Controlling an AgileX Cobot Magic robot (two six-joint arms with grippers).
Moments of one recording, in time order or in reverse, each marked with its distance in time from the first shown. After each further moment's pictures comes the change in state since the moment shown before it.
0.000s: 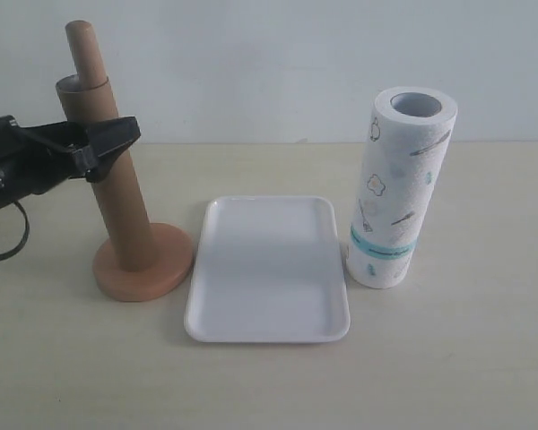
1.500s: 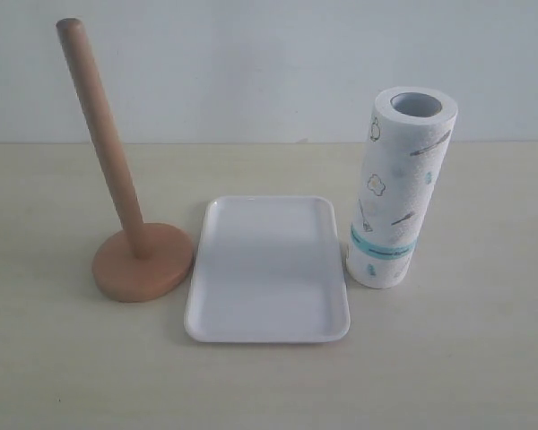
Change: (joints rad) left arm 0.004 -0.484 -0.678 0.605 0.315 -0.839; right arm 0.000 0.000 0.000 0.000 0.000 0.000
